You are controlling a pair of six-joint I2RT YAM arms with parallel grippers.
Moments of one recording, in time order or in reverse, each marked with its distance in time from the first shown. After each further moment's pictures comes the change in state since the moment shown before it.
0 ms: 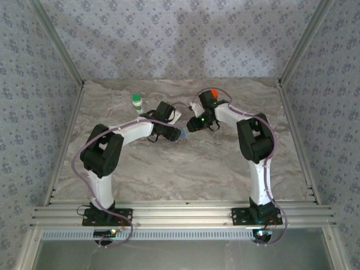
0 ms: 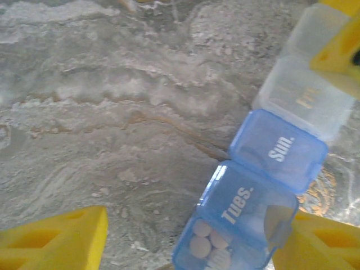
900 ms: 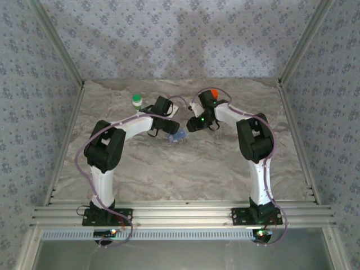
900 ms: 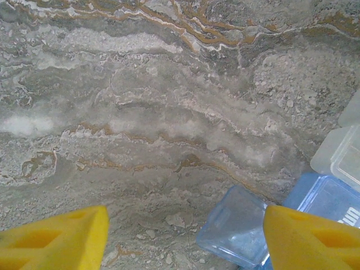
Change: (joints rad) left arm 0.052 0.078 0.094 0.008 0.004 -0.051; right arm 0.001 0.006 0.012 -0.012 -0.002 -0.004
